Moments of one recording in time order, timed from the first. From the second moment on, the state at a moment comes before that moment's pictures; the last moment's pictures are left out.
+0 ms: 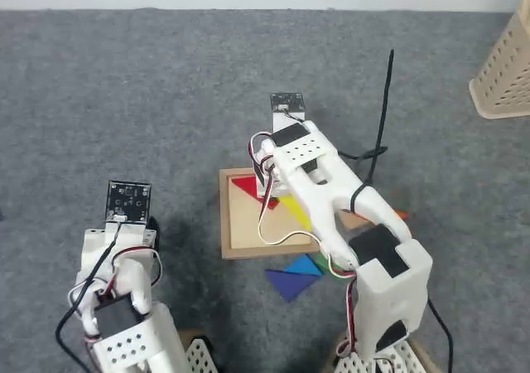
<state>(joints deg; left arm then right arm) -29.7 -103.5 96.8 63.8 -21.1 -32.4 18.3 7.6 68.2 -26.2</state>
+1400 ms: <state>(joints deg) -29.7 -103.5 96.8 63.8 -21.1 -35.5 12.0 8.6 66.1 -24.7</state>
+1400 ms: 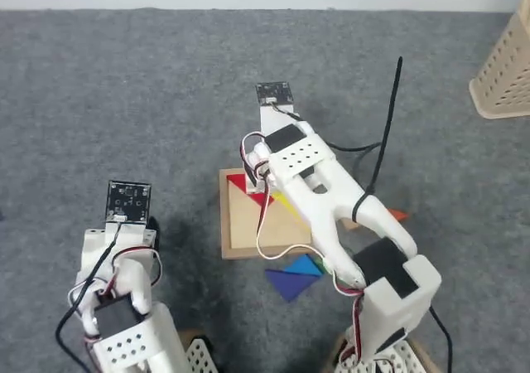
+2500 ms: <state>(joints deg) -29.7 -103.5 96.8 63.8 -21.1 -26.7 13.8 11.4 53.1 -4.7</state>
